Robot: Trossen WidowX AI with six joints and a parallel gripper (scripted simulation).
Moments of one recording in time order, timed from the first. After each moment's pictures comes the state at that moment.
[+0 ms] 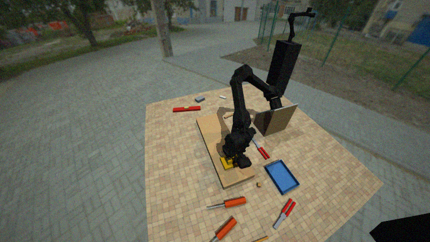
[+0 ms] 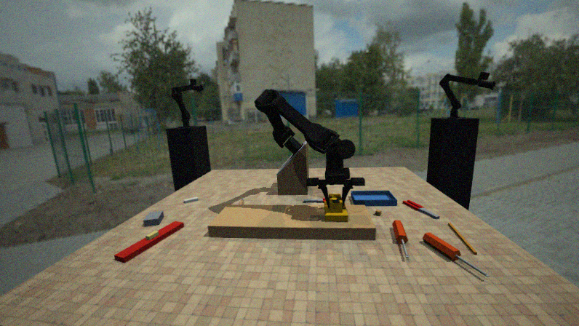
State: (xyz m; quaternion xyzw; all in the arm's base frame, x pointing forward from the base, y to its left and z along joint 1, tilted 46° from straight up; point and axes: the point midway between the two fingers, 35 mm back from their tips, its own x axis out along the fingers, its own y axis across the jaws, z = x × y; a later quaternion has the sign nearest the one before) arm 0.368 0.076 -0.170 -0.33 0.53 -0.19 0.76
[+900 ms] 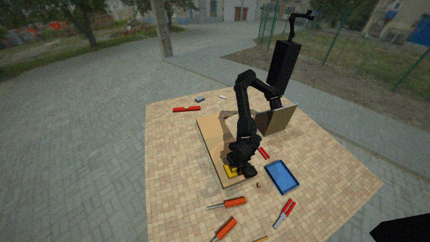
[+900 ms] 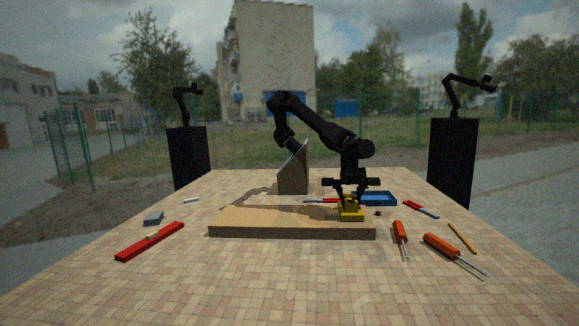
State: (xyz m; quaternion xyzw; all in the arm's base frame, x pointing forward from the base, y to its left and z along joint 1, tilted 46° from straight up) arm 0.365 0.111 -0.204 -0.33 0.53 -0.19 0.76
